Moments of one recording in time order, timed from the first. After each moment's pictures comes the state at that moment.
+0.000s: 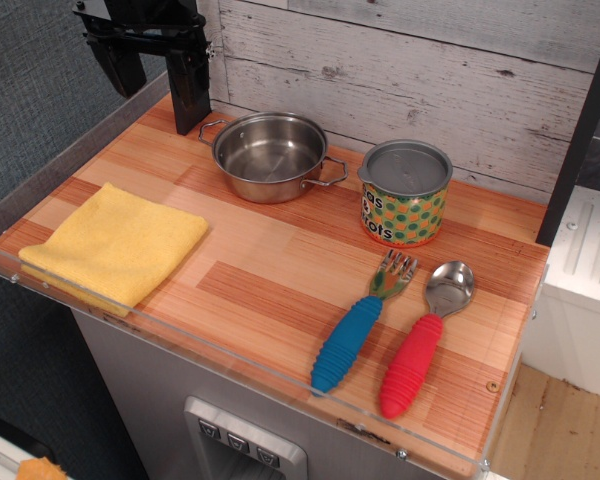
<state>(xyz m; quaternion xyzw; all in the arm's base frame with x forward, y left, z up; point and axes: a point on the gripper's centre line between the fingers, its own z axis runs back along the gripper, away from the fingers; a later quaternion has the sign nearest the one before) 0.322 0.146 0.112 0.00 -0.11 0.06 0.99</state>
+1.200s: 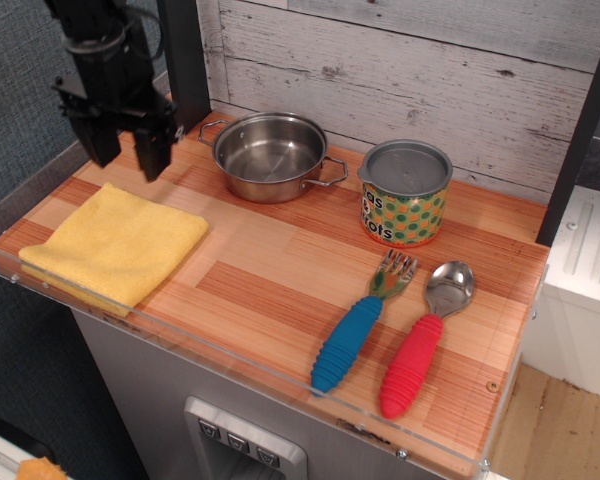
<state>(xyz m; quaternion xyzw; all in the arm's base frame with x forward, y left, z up) 0.287 0.167 0.059 0.03 -0.06 0.06 1.00</state>
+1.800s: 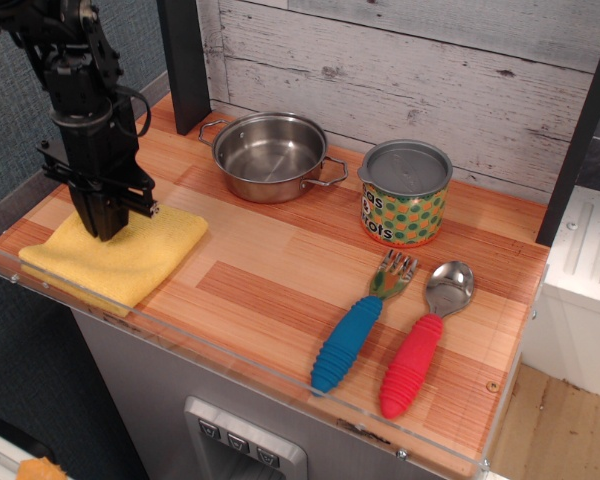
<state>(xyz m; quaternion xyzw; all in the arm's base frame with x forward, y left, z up) 0.255 0.170 0.018 0.05 0.00 0.02 1.00</state>
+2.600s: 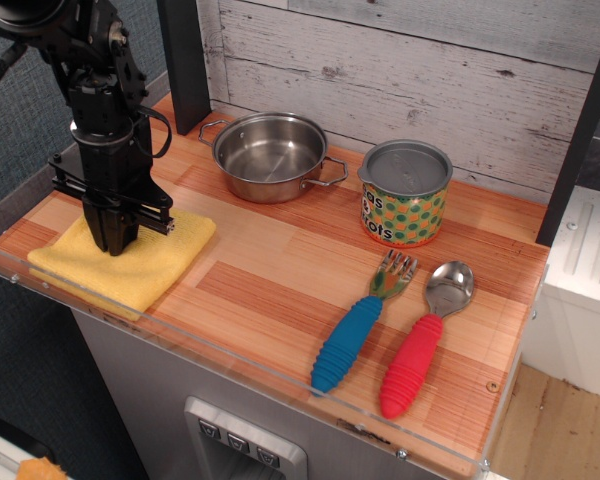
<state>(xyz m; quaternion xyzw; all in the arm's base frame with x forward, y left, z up) 0.252 0.142 0.008 0.05 0.01 0.03 1.00</state>
